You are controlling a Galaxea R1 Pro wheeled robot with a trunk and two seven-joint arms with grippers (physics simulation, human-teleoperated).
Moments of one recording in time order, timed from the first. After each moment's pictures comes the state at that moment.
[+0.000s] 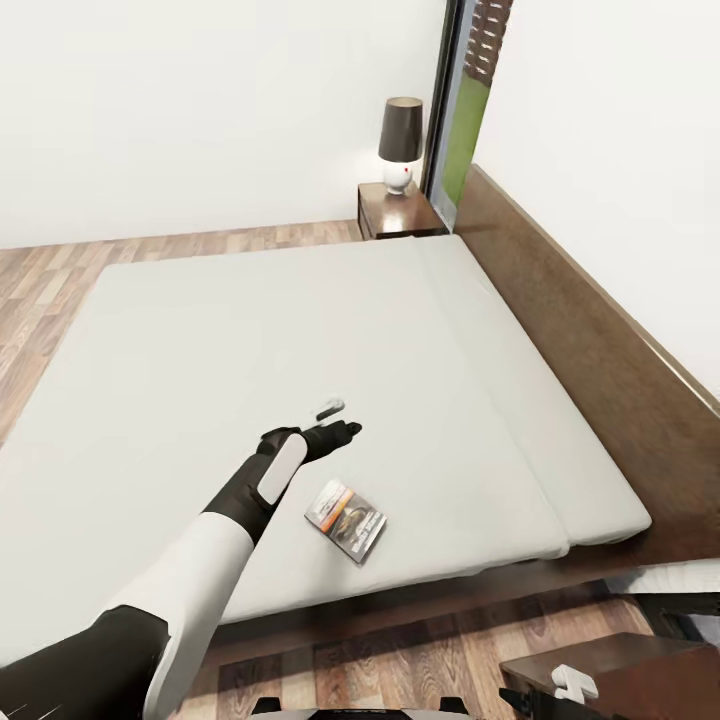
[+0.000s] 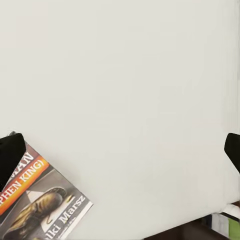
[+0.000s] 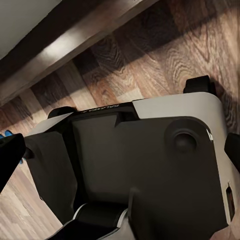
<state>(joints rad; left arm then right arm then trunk) -0.95 -0.17 -0.21 -0.73 0.69 0.52 0.18 -0.49 -0.26 -0.58 -0.05 0.26 0.10 0.71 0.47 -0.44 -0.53</state>
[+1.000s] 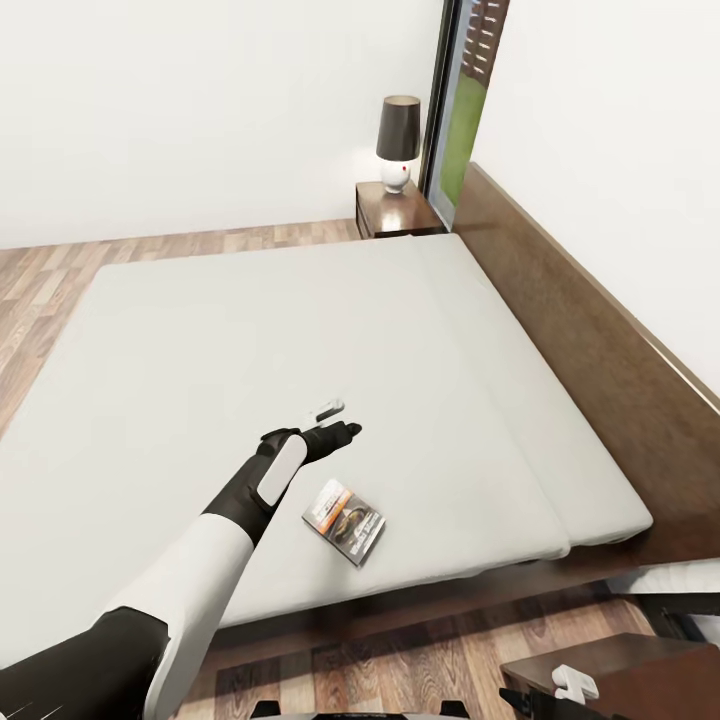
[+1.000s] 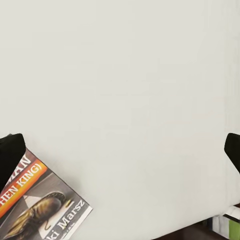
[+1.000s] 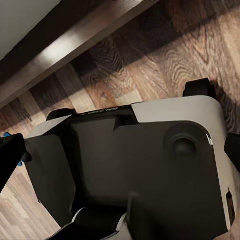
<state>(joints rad) -0.94 -0.17 -0.21 -0.73 0.69 0.52 0.18 -0.49 -0.26 -0.59 -0.05 0.26 0.10 0.71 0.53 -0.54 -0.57</state>
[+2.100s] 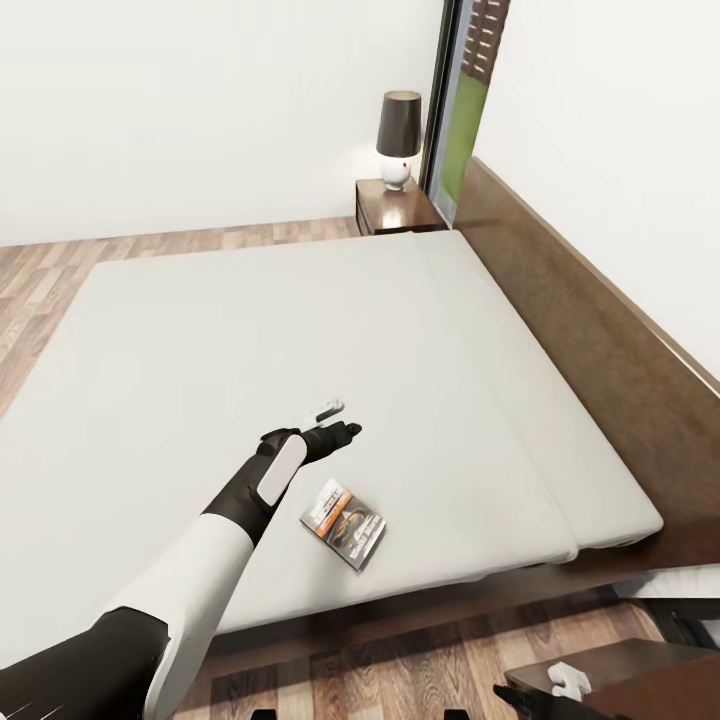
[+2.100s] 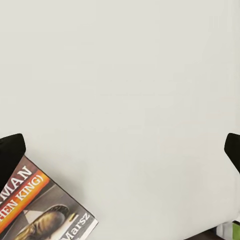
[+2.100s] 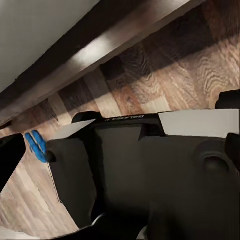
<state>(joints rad) -0.94 -0.17 -0.20 -0.73 0.69 0.52 0.19 -0.49 -0.27 -0.59 -0.05 0.26 0.10 0.85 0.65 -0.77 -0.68</state>
